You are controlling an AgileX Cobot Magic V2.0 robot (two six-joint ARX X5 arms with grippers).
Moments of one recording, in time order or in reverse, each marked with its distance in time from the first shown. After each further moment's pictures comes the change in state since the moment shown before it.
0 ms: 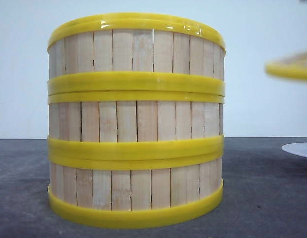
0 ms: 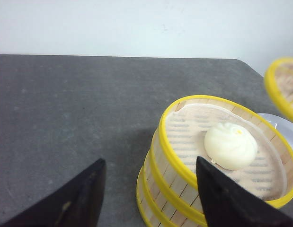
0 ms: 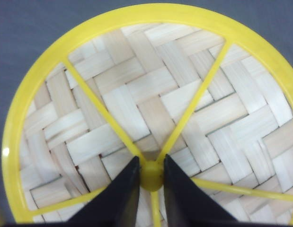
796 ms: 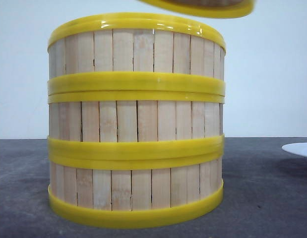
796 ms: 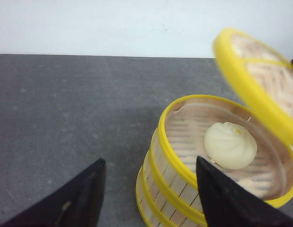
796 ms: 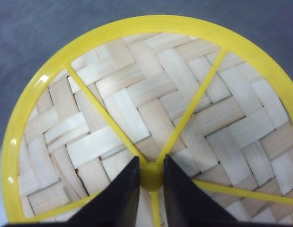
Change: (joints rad) left arm 0.000 0.000 0.000 0.000 0.003 0.000; right arm 0.738 0.172 0.362 -0.146 -0.116 -0.048
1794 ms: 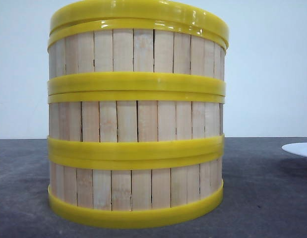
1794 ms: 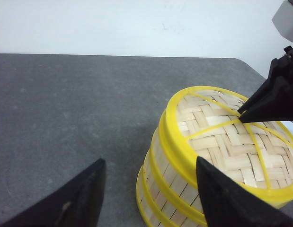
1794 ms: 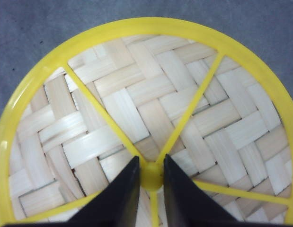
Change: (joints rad) left arm 0.000 0.000 -0.001 -0.001 0.000 0.000; right arm 0.114 0.251 0.111 -0.135 0.107 -0.070
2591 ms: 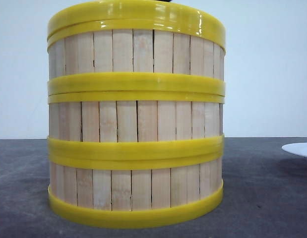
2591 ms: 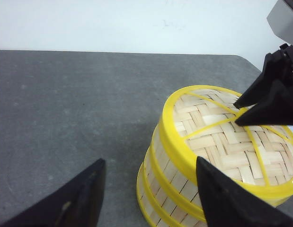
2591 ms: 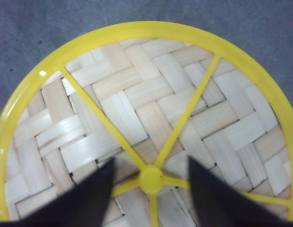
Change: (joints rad) left arm 0.000 0.000 0.000 -0.012 0.000 0.000; right arm 0.002 0.021 0.005 0.016 -0.002 -0.007
